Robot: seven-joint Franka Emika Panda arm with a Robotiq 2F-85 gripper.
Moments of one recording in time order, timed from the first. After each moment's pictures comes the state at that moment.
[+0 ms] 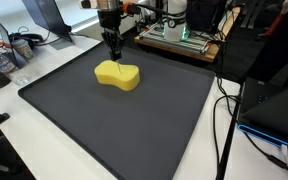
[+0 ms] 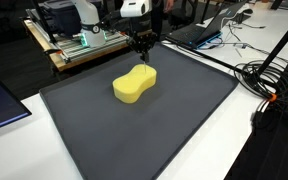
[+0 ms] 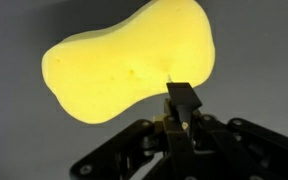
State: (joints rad) arm -0.03 0.11 -0.02 -2.32 0.07 2.57 0.09
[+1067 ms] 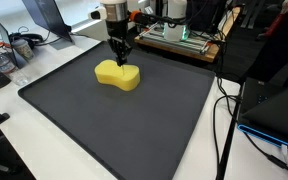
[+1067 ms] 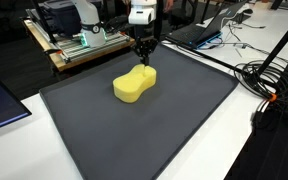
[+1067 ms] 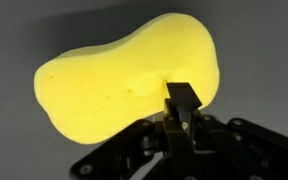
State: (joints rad) arm 0.01 0.16 -0.02 -2.33 -0.05 2.58 0.19
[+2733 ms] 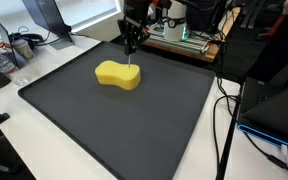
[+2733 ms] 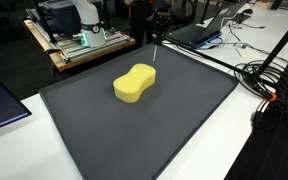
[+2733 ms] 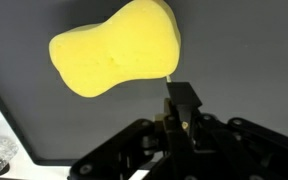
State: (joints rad) arm 0.09 0.03 0.10 -2.28 -0.39 2.40 0.60
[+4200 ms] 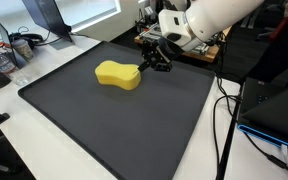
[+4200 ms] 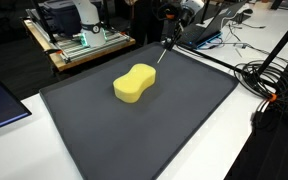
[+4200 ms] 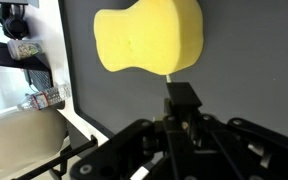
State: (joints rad) arm 0.36 0.42 0.16 -1.91 -0.84 1.86 0.88
